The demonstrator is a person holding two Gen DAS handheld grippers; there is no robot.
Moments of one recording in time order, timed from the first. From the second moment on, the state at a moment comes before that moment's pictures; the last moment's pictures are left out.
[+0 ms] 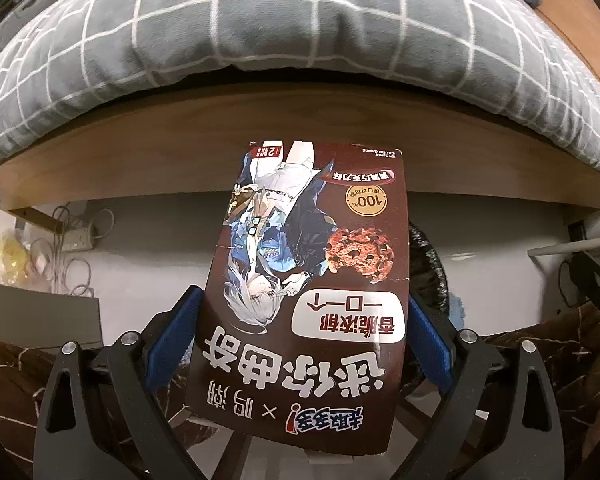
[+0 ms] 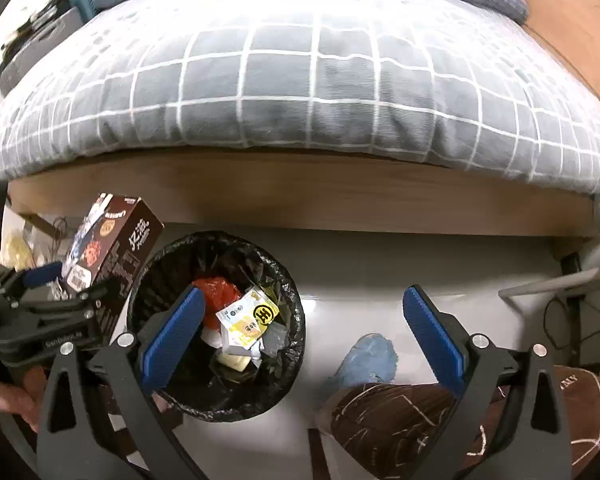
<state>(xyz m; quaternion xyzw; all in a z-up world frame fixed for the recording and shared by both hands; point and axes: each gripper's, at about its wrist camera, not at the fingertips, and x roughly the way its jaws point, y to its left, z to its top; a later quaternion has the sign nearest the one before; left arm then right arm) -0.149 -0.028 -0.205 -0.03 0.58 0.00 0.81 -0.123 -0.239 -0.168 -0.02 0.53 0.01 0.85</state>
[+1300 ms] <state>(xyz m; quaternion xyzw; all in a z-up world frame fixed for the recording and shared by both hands) -0.202 -0.041 -0.014 -0.01 0.43 0.03 0.90 -0.185 -0.200 -0.018 -0.01 0.40 0.02 0.92</state>
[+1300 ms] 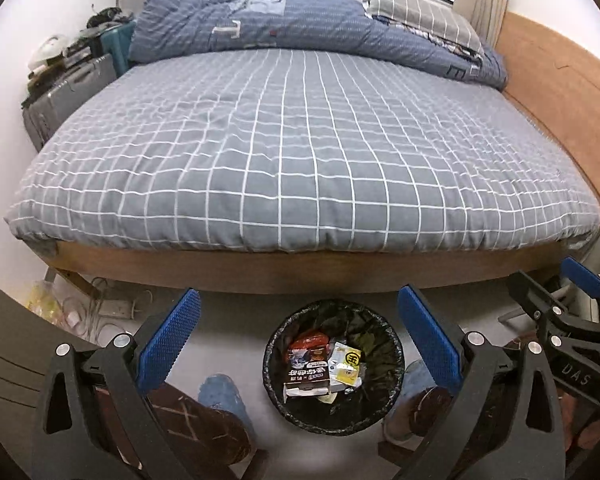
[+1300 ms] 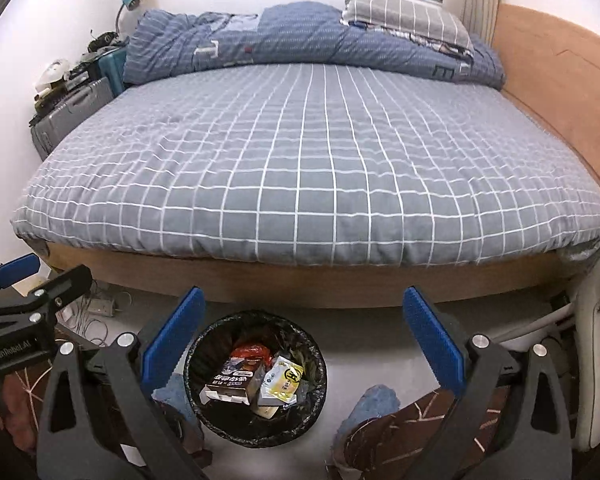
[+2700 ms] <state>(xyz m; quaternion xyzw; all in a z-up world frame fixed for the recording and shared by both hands) -0.220 -0.045 -0.008 0.00 0.43 0.02 0.90 -0.200 -0.199 -0.008 -0.03 0.39 0.01 0.92</state>
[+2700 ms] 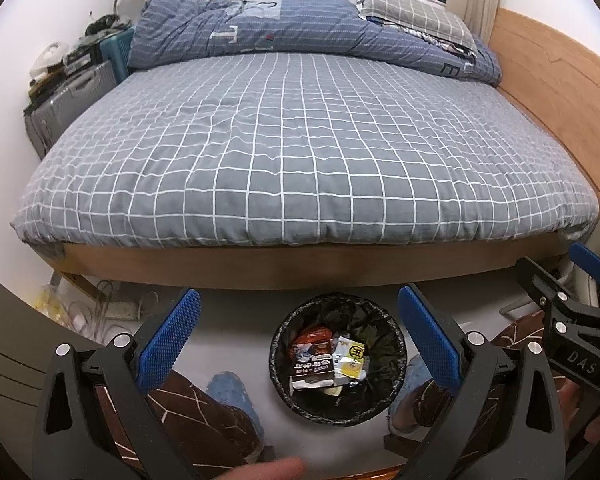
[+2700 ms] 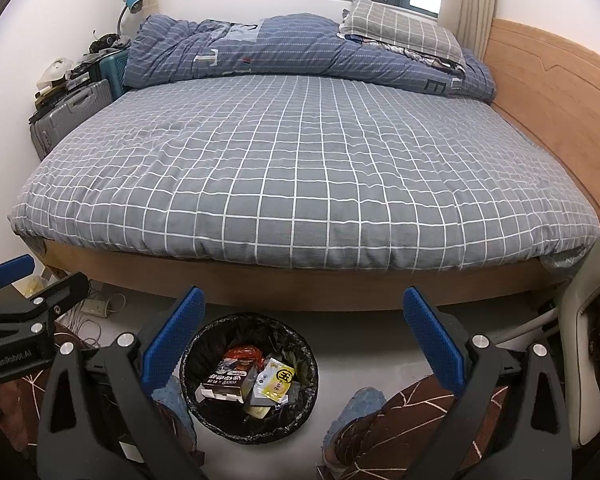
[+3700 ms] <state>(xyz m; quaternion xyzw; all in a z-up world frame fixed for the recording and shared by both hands) -0.218 -0.043 -0.008 0.01 0.43 0.03 0.90 -0.200 -0.196 -0.010 -0.03 0.39 0.01 0.92</state>
